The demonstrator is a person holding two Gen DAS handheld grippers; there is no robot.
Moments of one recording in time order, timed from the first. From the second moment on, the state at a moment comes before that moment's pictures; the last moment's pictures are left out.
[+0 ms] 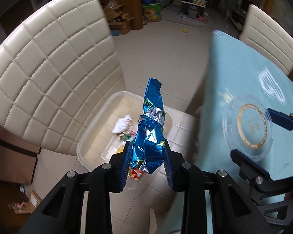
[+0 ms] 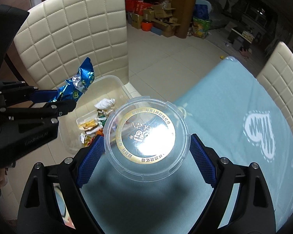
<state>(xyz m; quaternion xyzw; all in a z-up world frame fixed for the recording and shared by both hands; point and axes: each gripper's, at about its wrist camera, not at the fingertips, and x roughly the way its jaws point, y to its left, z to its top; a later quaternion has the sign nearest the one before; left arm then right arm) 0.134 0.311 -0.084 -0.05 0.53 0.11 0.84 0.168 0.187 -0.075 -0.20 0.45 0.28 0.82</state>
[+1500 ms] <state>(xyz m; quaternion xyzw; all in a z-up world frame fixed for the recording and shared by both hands) 0.093 0.393 -0.117 -0.12 0.51 0.23 0.82 0.179 0.235 -0.109 -0.23 0.47 0.30 0.79</state>
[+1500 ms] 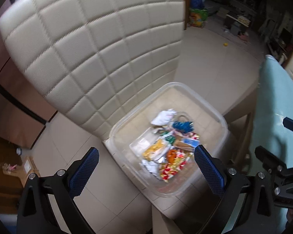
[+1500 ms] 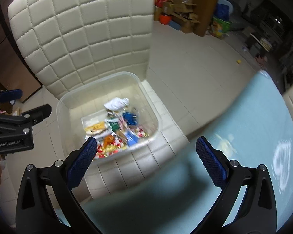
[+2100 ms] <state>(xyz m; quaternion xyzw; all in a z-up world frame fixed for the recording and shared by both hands) 0.066 0.192 -0.041 -0.04 0.48 0.05 0.88 0.096 0.017 -0.048 -0.11 0.50 0.10 0.86</state>
